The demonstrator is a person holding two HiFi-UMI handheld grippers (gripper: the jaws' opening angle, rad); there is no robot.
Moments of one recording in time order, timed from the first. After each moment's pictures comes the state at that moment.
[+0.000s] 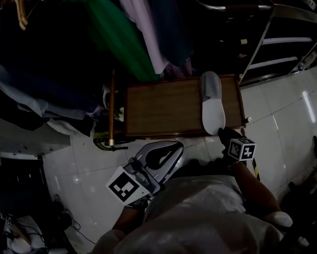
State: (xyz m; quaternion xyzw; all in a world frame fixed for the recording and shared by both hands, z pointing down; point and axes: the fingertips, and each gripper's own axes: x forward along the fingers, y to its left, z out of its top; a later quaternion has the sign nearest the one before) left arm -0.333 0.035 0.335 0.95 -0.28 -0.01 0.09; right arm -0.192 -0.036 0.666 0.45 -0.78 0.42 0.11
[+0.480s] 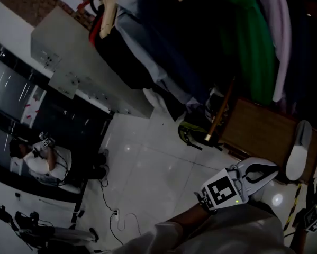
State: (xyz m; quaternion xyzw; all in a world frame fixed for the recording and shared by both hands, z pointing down) left arm -0.291 0.054 0.277 0.95 -0.32 0.03 0.05; right arm -0.059 0.001 0.449 0.51 -0.81 0.28 0.11
